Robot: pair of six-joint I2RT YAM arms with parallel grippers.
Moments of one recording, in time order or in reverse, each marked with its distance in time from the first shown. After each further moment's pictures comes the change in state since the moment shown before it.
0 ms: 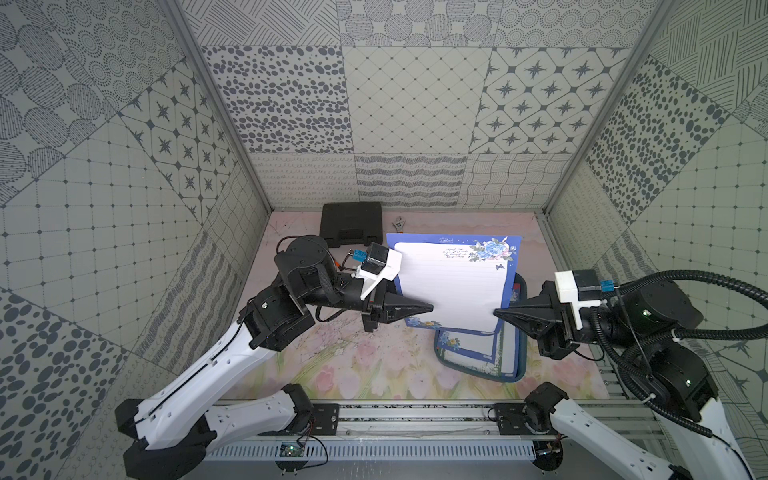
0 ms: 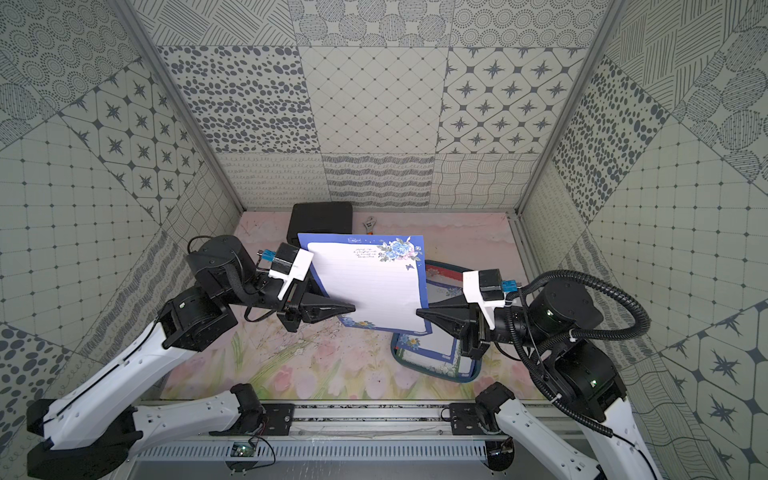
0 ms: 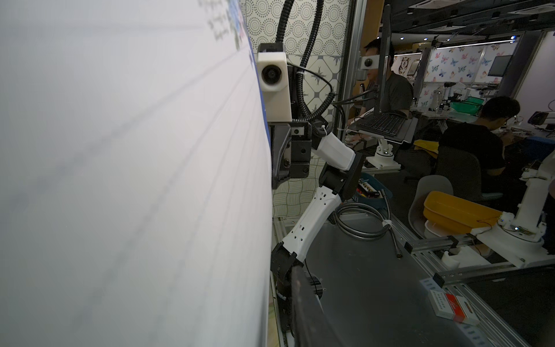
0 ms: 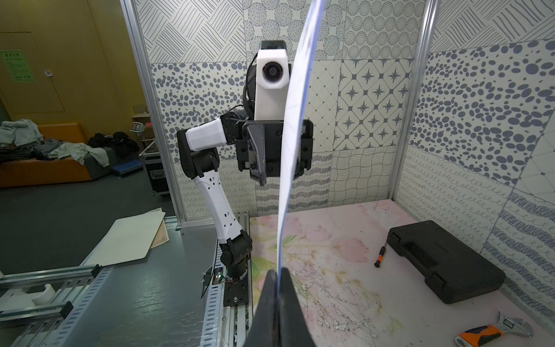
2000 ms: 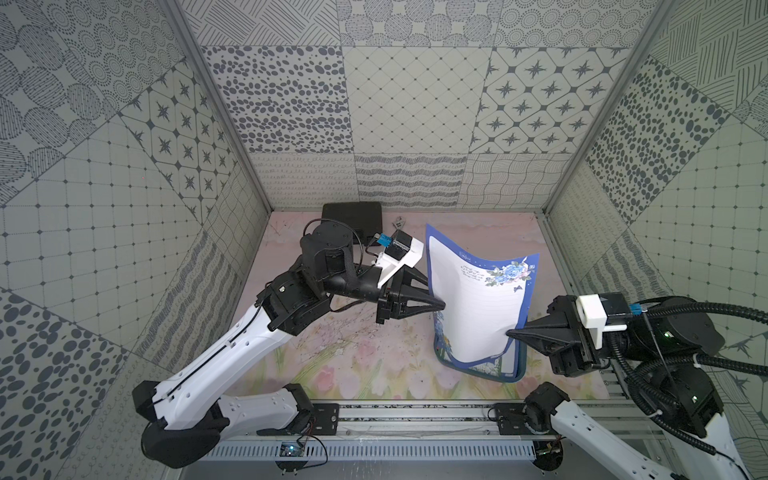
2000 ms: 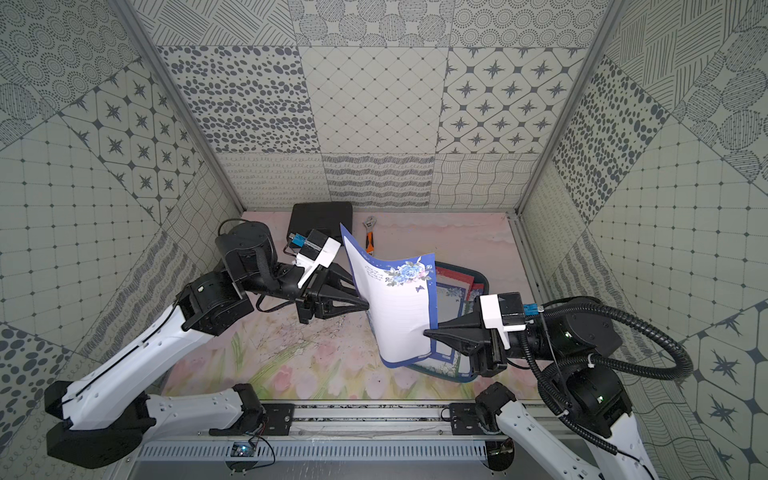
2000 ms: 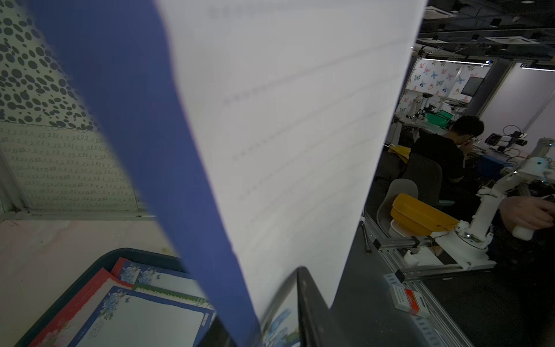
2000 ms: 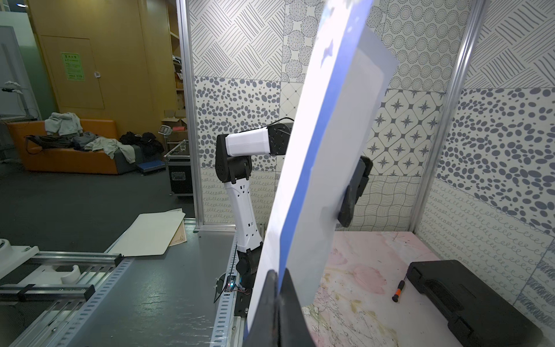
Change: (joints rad) left arm -0.001 0.112 0.094 -0.095 0.069 -0.064; right arm 0.000 -0.077 -0.050 0.103 -0.082 0.032
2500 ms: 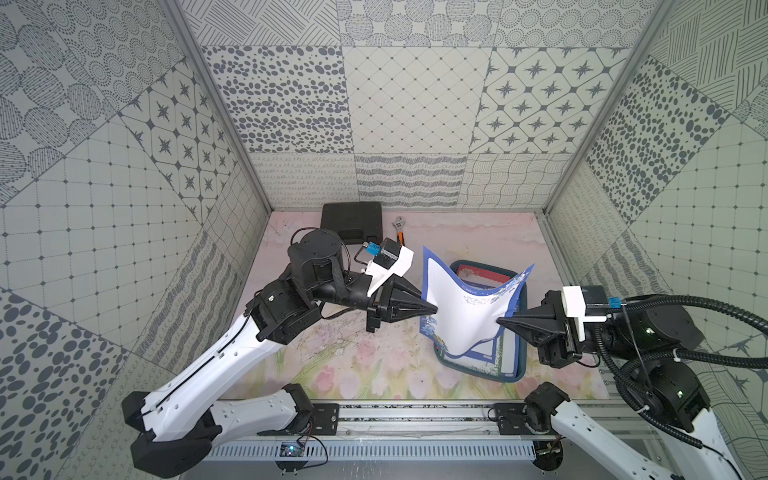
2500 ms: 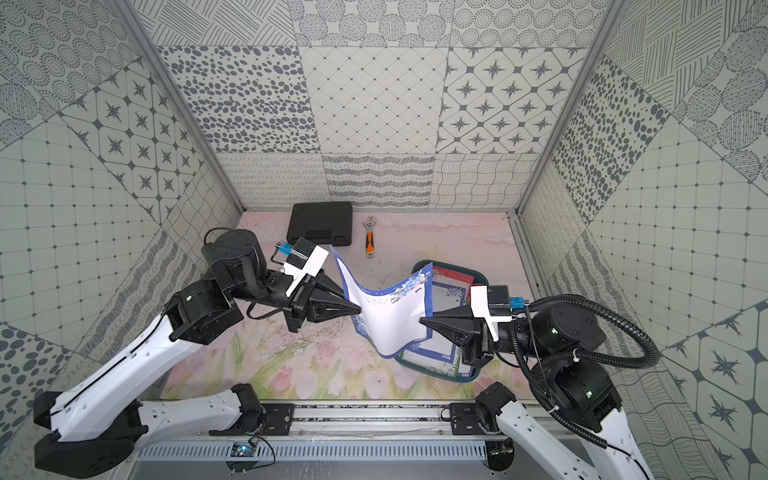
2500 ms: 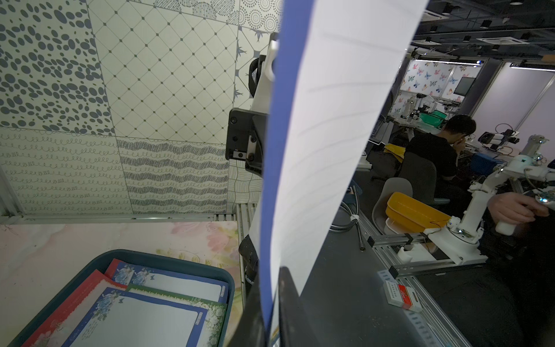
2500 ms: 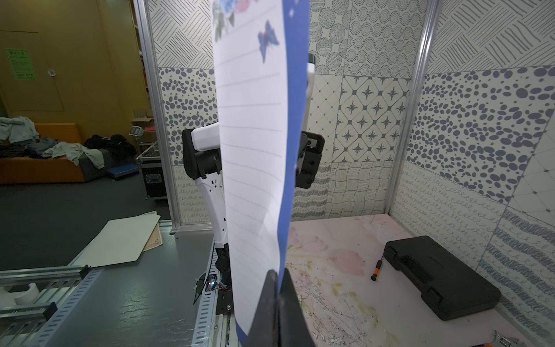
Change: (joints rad) left arm 0.000 -0.074 -0.059 0.006 0.006 -0.005; right arm 0.000 -0.010 -0.058 0.011 0.116 -0.022
